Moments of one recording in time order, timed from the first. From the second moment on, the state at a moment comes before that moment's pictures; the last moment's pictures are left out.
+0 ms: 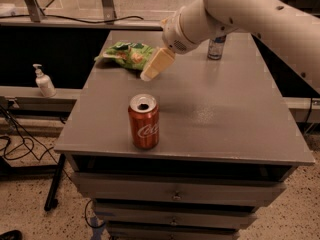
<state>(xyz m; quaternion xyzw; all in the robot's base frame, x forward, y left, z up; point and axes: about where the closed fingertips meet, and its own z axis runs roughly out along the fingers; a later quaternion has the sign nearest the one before) 0.669 0.008 0.931 -0.59 0.69 0.07 0.43</state>
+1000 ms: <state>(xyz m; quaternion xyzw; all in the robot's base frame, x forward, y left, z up) 0.733 0.073 0.886 -0.51 0.71 0.08 0.48</state>
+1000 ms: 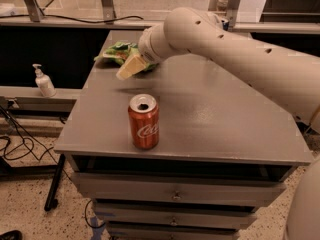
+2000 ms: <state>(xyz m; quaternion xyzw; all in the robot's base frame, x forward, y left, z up) 0.770 0.069 0.862 -0.49 0.71 0.04 0.50</state>
